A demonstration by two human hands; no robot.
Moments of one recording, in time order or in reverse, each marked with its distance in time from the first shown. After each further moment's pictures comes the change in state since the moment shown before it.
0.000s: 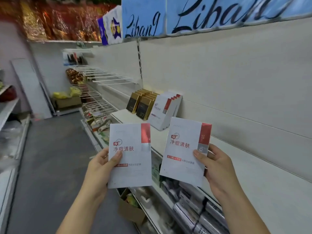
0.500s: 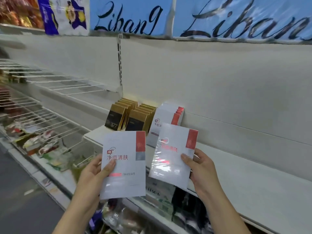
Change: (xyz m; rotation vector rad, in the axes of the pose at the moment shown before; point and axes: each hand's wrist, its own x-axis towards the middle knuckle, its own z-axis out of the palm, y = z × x) left_hand 0.248 -0.015 -0.090 -0.123 -0.337 -0.133; right_hand 0.111 0.058 0.173 -0.076 0.356 -0.070
